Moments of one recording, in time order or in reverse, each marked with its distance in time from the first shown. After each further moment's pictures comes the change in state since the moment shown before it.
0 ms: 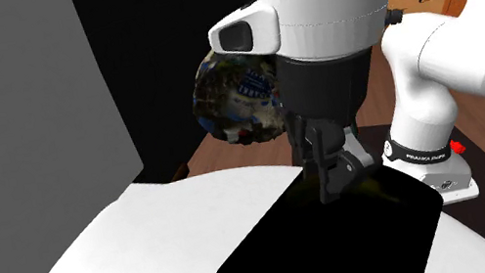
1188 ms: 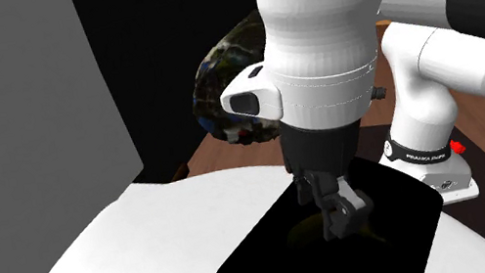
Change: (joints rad) arm 0.000 0.061 0.031 -0.106 0.009 0.166 0.004
